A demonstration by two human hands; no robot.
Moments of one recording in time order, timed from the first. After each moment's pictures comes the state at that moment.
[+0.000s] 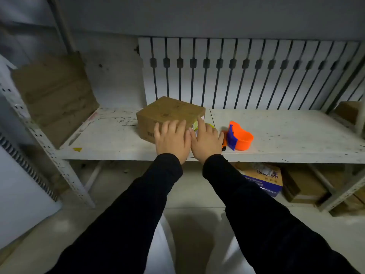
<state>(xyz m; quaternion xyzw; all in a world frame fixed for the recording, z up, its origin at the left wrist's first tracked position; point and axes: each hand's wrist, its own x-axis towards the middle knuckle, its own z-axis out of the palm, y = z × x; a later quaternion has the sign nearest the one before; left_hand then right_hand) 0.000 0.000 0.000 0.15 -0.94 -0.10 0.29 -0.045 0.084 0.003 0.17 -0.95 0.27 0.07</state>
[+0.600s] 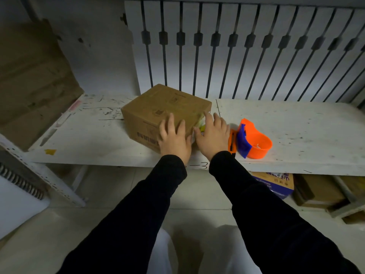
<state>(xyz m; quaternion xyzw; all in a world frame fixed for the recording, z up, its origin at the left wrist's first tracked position) -0.116 -0.028 -0.056 0.21 -0.94 -0.18 0.17 -0.166 0.060 -0.035 0.17 -0.95 0.25 0.07</state>
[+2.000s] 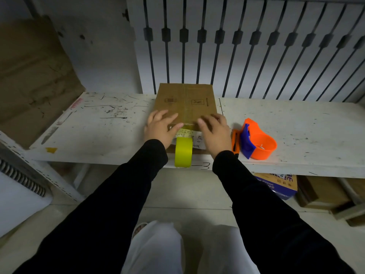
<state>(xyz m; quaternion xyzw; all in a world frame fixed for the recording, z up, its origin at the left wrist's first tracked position) -0.130 -0.089 -0.043 0.19 -0.93 -0.26 0.16 -0.184 0.062 -0.048 0.16 -0.89 0.43 0.04</state>
